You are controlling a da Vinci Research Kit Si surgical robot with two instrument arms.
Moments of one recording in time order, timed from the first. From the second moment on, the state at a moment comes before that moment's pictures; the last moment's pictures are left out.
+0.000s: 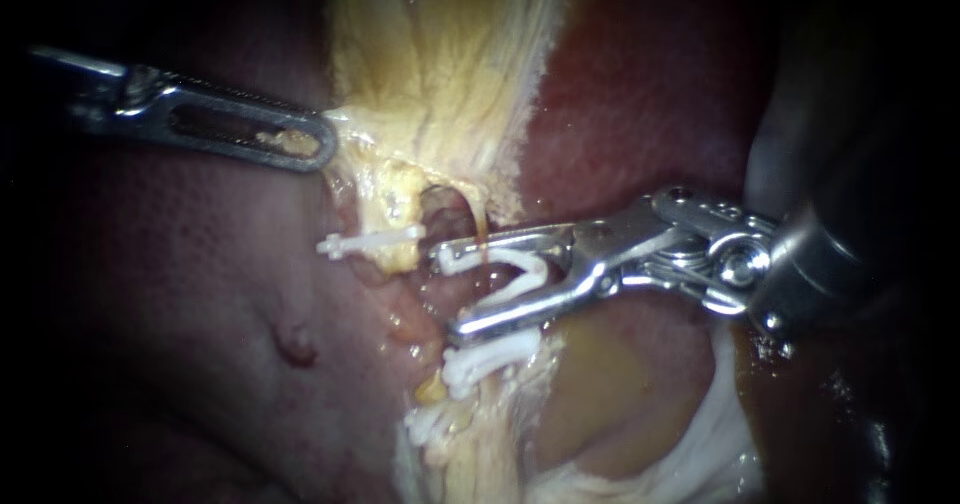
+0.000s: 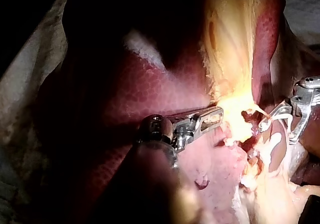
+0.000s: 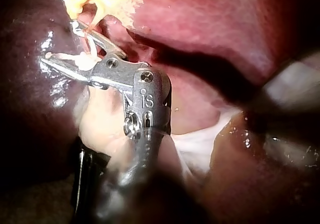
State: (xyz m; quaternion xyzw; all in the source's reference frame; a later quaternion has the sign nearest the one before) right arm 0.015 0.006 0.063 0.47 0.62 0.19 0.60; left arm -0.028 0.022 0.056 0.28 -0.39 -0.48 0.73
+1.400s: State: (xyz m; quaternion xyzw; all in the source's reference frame) right arm 0.014 0.007 0.066 0.51 0.60 0.24 0.58; left arm -0.028 0.022 0.056 0.28 -0.39 -0.48 0.73
